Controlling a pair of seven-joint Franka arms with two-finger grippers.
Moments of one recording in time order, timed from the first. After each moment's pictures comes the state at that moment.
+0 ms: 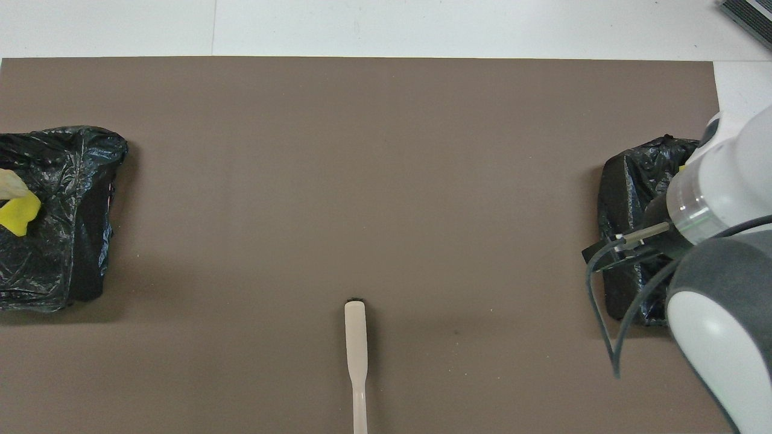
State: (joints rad) left arm 0.27 0.17 0.04 -1.59 0.77 2.03 1.46; right arm 0.19 -0.02 0.00 -1.56 -0.05 1.37 -0.06
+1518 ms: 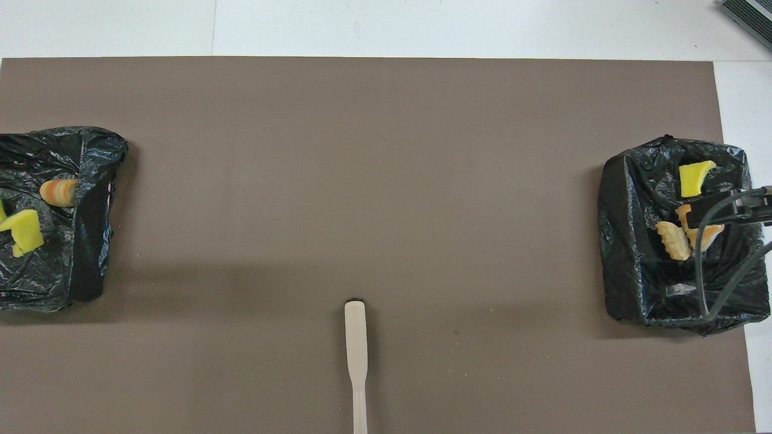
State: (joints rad) left arm 0.03 0.12 0.04 -1.59 1.08 1.62 1.30; right arm 0.01 -0.04 -0.04 -1.57 -0.06 1.48 -0.03
